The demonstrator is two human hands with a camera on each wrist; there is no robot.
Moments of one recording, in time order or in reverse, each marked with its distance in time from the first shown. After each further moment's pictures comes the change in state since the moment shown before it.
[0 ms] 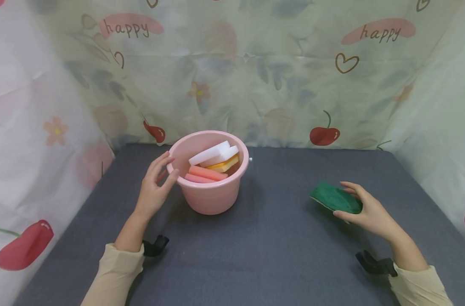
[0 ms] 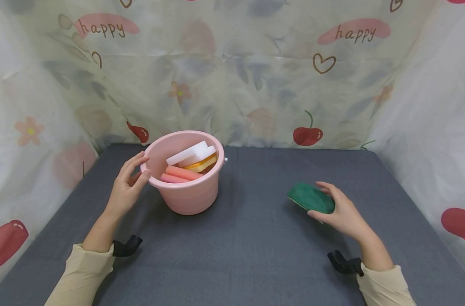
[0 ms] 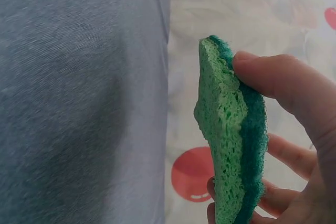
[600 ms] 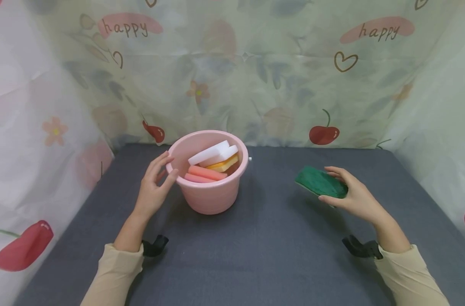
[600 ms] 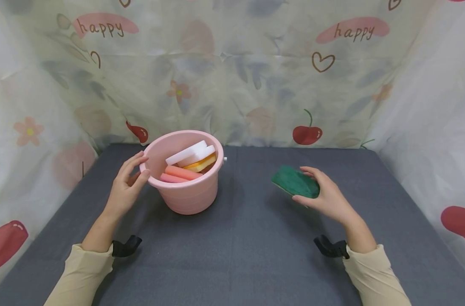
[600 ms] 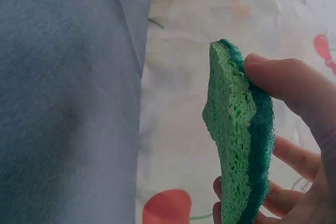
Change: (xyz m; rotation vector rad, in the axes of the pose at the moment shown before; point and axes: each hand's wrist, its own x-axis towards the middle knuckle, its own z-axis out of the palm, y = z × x) left_hand 0.000 -0.001 0.000 -0.005 -0.002 0.012; right_hand 0.027 -0.034 -0.002 0.034 0.026 -0.066
